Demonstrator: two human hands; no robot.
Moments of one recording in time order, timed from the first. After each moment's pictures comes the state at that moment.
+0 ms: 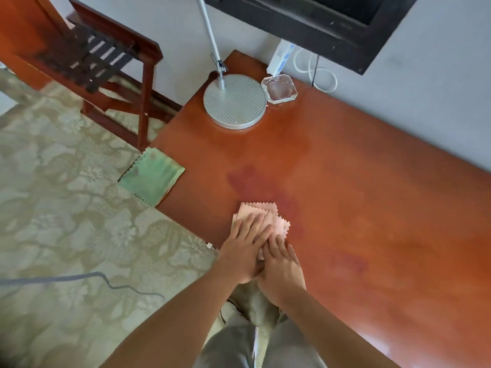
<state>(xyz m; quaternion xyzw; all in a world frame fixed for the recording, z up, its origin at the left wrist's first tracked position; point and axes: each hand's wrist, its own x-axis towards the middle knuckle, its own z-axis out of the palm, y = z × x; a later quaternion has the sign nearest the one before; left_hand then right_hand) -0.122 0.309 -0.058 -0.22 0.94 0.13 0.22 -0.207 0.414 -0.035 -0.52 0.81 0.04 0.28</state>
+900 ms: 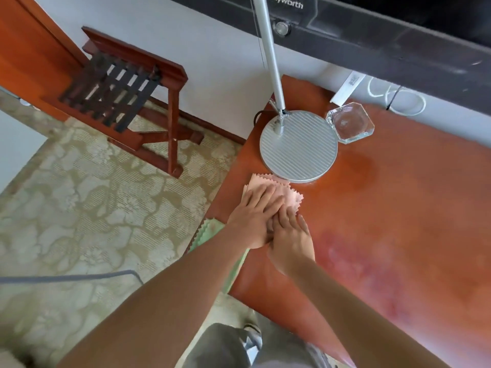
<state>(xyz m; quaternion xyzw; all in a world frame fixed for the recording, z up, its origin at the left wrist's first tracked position) -0.135 -0.001 -0.037 -0.18 0.93 0.12 0.29 -0.200 0.121 -0.050 -0.51 0.83 0.00 0.24</state>
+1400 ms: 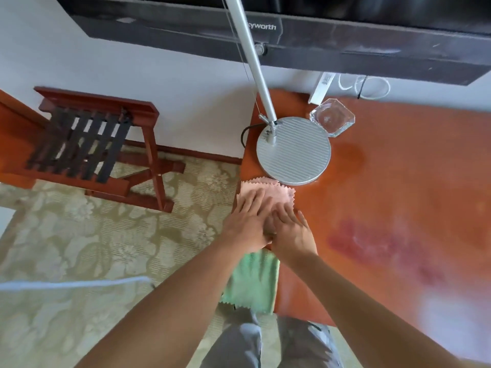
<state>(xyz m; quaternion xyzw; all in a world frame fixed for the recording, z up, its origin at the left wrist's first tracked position) -0.106 -0.068 -0.046 -0.13 0.95 0.14 0.26 -0.164 0.064 -0.039 -0.40 0.88 -0.04 0.25</state>
